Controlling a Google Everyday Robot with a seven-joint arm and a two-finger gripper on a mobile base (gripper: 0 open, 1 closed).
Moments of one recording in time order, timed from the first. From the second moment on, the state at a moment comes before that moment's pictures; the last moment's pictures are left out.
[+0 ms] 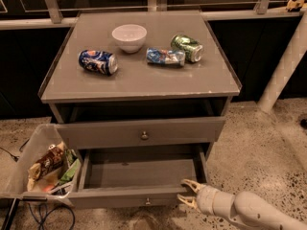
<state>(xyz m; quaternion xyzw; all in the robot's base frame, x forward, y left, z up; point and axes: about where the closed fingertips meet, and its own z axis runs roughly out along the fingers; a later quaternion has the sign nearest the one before) 0.462 -0.144 0.414 -0.53 0.71 0.13 0.45</state>
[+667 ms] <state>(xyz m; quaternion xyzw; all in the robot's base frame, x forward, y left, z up) 0.437 -0.152 0.425 -0.54 0.71 0.10 0.45</state>
